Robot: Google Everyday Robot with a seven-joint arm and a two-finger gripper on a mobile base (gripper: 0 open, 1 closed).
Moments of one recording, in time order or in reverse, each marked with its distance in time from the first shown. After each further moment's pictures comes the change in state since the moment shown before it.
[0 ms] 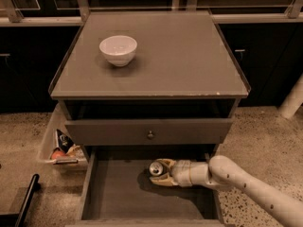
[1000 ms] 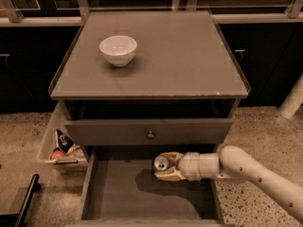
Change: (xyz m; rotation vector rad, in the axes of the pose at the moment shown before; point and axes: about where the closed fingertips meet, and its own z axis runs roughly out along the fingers) arm -0.055 0.004 -0.043 -0.013 0.011 0.004
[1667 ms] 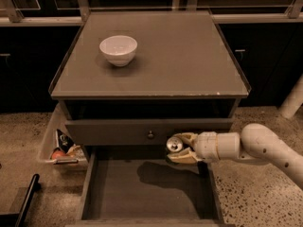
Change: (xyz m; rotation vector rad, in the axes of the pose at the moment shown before) arm -0.075 -0.029 -0.077 0.049 0.034 -0.038
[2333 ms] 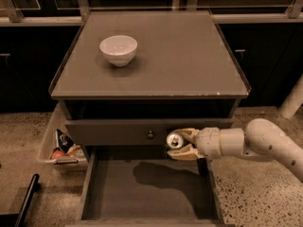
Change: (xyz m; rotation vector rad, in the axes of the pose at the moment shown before) arm -0.030 0.005 -0.011 -0.017 -0.036 -0.045
